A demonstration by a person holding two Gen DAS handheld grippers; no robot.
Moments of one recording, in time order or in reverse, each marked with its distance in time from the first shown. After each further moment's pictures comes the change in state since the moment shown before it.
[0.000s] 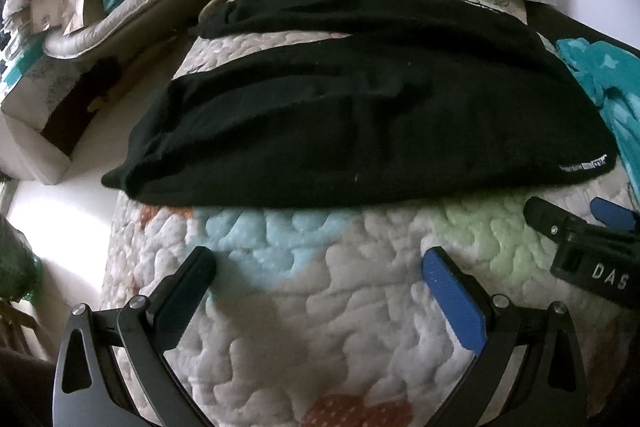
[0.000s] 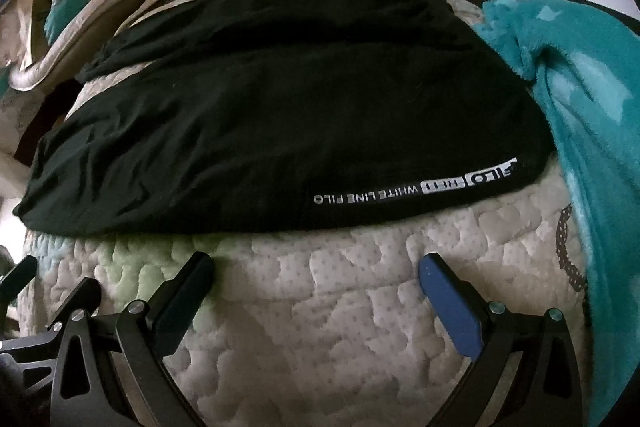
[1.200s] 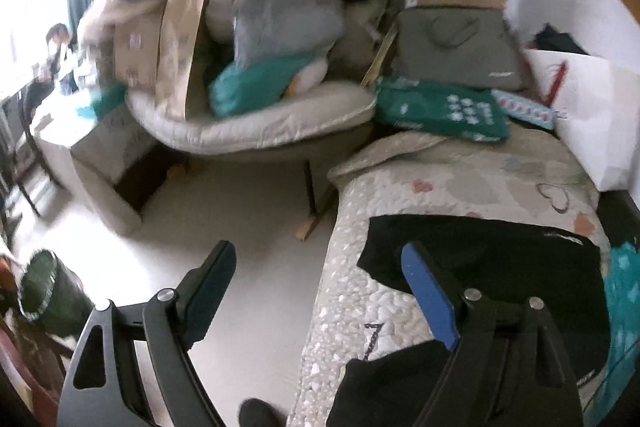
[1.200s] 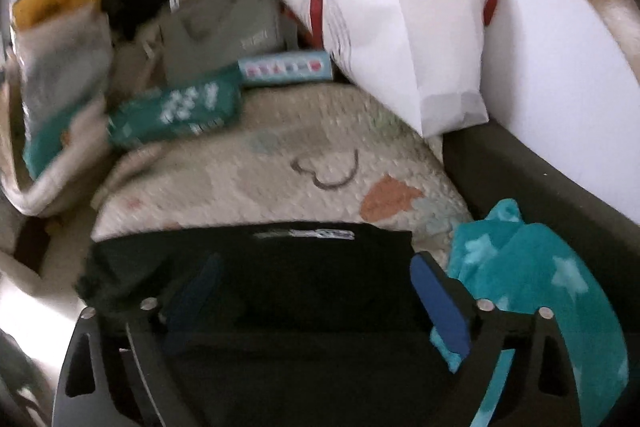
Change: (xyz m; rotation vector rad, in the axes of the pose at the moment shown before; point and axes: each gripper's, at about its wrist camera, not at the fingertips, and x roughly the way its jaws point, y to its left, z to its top) left arm -0.089 0.192 0.224 -0.244 -0.213 0.167; right arm -0.043 -0.039 0.257 0.018 -0.190 -0.039
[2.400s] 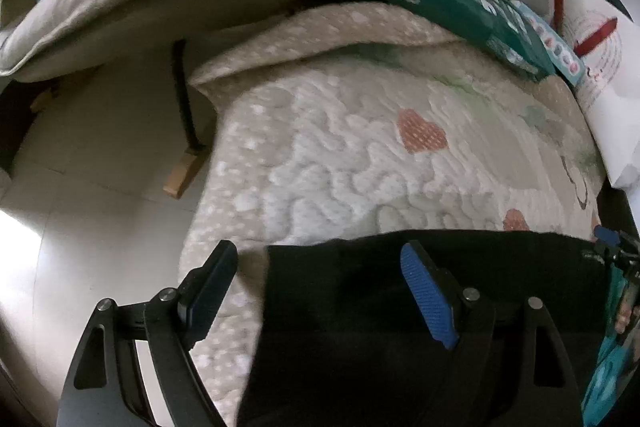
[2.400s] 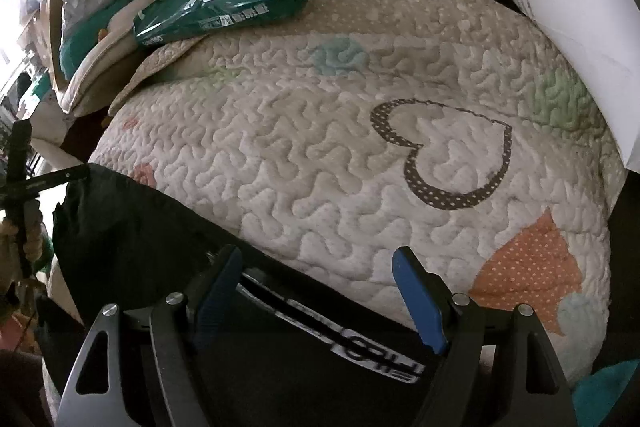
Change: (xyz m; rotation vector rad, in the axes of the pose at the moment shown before) left arm 0.284 -0.080 -0.001 0.005 0.335 -0.314; right arm 0.208 -0.005 0.046 -0.314 0.241 0.402
